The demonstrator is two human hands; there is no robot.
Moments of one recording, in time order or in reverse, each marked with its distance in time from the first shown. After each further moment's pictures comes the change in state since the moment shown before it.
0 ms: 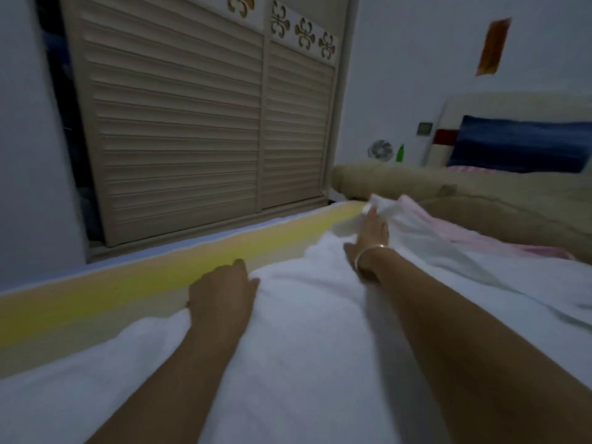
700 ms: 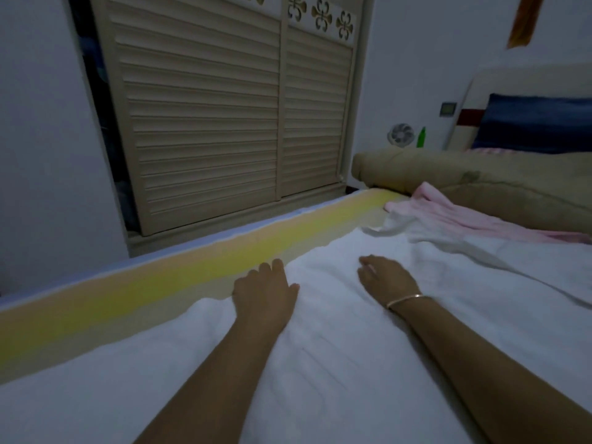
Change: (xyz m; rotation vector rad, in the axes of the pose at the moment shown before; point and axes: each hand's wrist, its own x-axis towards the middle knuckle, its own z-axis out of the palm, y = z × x) left_hand -0.024 -0.006 -0.019 0.106 -0.260 0.069; right_hand -0.108 -0.002 0.009 -0.216 -0.129 -0.291
